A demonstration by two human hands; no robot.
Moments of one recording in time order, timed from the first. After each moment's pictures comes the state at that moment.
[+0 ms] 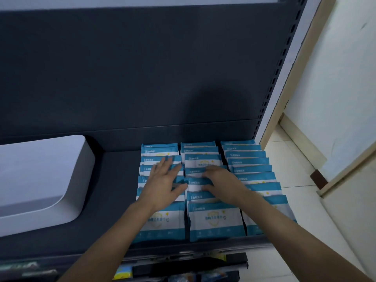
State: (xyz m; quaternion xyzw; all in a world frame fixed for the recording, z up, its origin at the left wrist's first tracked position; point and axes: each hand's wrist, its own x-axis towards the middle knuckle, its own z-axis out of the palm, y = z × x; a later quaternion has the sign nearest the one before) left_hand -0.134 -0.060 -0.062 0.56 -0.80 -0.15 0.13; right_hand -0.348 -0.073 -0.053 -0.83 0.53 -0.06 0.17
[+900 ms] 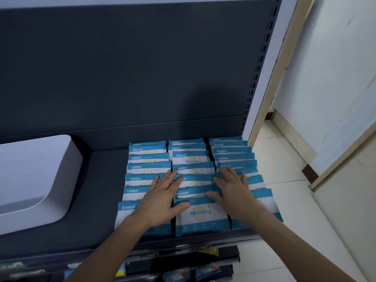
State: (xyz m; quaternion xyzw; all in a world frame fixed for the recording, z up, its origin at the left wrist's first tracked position) left_hand -0.159 -0.027 -0.077 0.51 -0.84 -0.14 0.04; right_hand -0.396 -0.019 -0.060 -0.78 0.62 -0.04 0.10
